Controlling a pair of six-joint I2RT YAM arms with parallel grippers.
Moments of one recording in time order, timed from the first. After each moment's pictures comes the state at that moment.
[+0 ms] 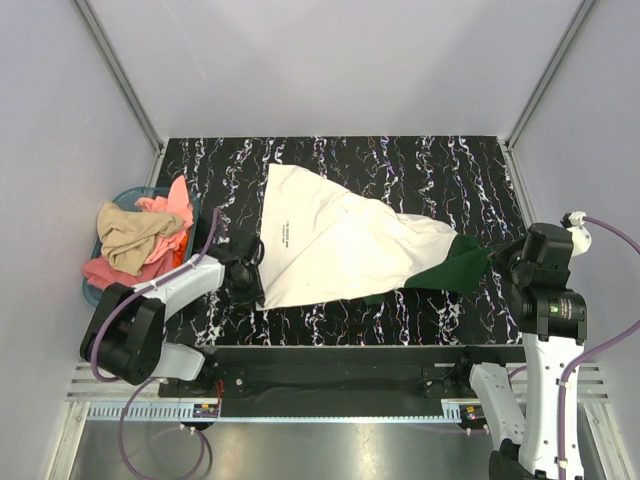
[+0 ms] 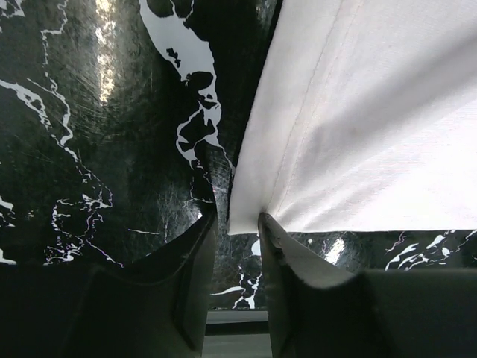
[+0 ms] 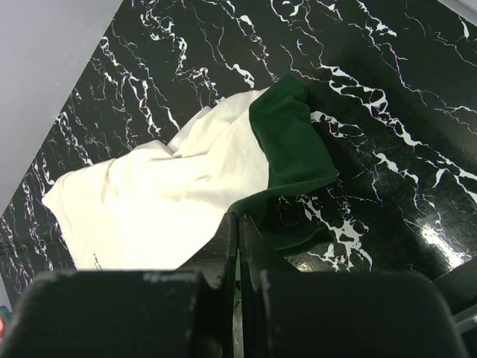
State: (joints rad) left arm -0.41 1.37 0.68 -0.66 0.02 -0.69; right arm -0.13 0.68 1.03 -0.92 0.16 0.75
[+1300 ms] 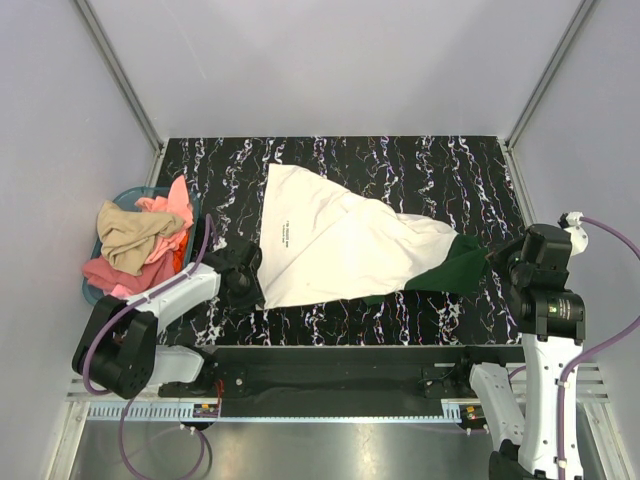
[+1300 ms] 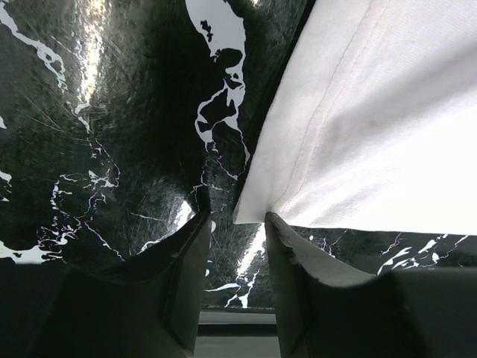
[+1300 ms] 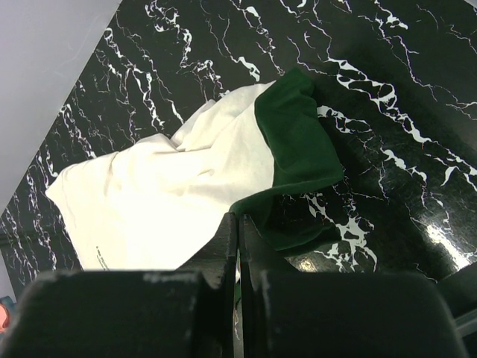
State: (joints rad) left arm -0.43 1.29 0.63 -0.65 -0.01 -0.79; right arm -0.13 0.67 1.01 -0.91 0.14 0.75
